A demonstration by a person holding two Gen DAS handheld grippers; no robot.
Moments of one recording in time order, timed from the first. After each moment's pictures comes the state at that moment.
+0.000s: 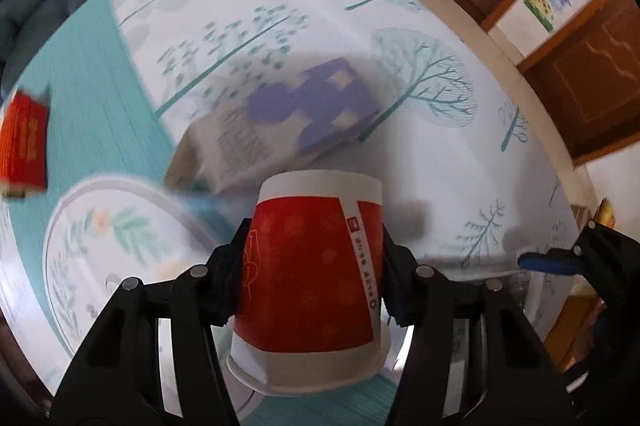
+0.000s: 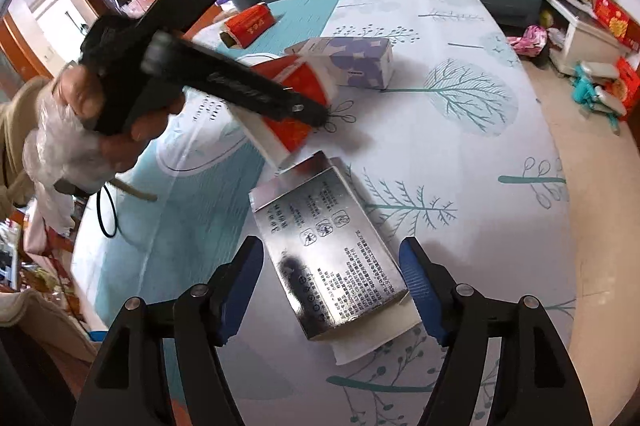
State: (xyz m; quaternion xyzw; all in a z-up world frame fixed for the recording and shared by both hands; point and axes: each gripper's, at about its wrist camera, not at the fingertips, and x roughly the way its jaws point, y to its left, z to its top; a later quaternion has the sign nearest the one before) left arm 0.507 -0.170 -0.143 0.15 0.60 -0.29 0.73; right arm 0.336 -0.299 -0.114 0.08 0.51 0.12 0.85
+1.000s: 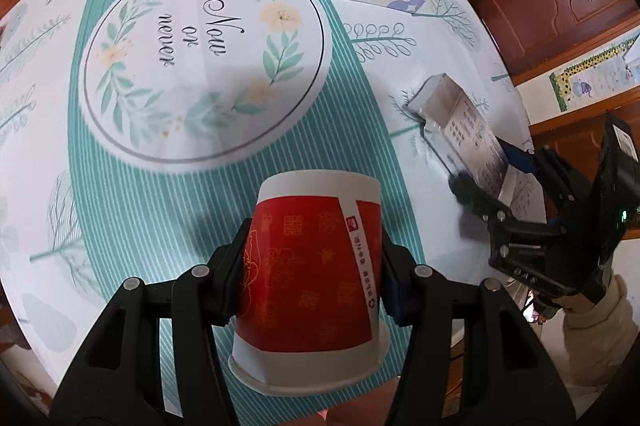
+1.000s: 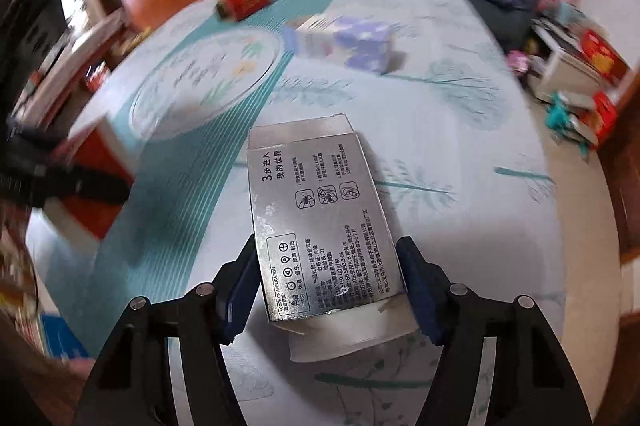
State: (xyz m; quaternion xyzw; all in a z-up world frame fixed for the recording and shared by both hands) left arm 0.368 -0.029 -0.133 -0.01 0.64 -0.20 0.74; right arm 0.310 -0.274 -0.130 0.00 0.48 0.05 0.87
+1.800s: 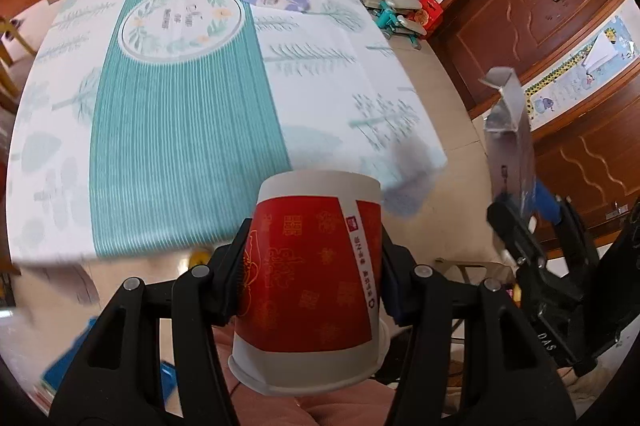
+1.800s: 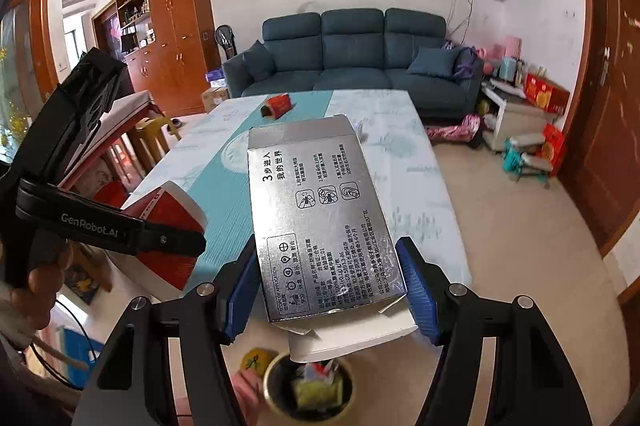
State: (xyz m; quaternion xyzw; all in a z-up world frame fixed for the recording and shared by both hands) left arm 0.136 -0.057 -0.025 -0.06 0.57 -0.21 0.80; right arm 0.002 -0.251 0.005 0.02 0.34 0.03 0.94
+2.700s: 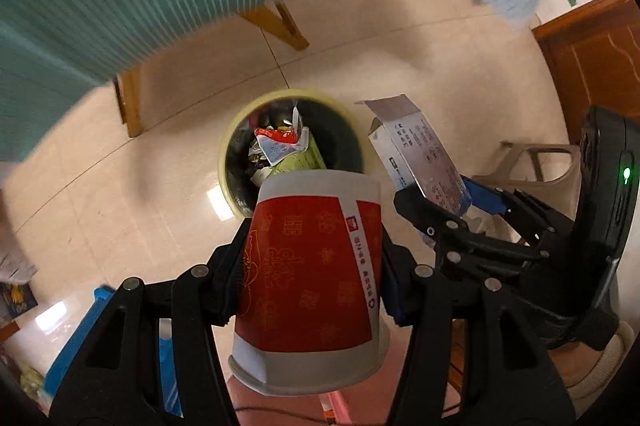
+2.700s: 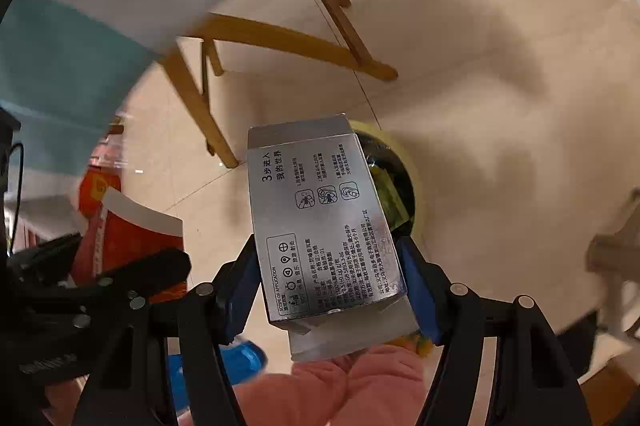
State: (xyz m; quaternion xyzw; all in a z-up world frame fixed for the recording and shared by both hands) left arm 0.055 -0.108 -0.345 0.08 0.69 -0.21 0.69; right arm -0.065 -0.259 -0.414 0.27 0.61 -0.05 0.75
